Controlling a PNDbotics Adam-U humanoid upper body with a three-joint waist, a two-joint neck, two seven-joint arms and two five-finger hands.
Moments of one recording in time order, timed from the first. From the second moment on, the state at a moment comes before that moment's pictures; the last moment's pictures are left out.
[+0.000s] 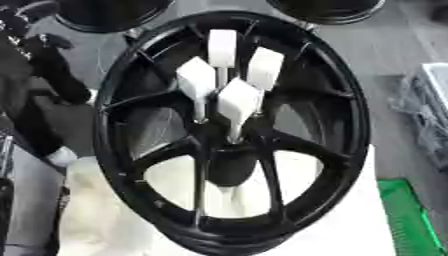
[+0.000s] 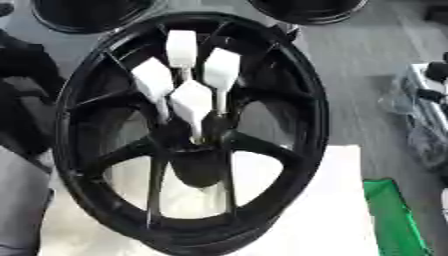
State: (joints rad) left arm -0.37 0.34 0.11 -1.92 0.33 0.15 -0.02; right arm -0.07 -0.43 -0.06 -1.98 -0.19 -0.01 -0.32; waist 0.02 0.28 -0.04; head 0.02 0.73
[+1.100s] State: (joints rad) left arm -0.52 0.55 0.06 -1.95 0.41 0.07 -0.06; right arm -0.05 -0.42 -0.07 -1.98 -0.17 -0.01 -0.34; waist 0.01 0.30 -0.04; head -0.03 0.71
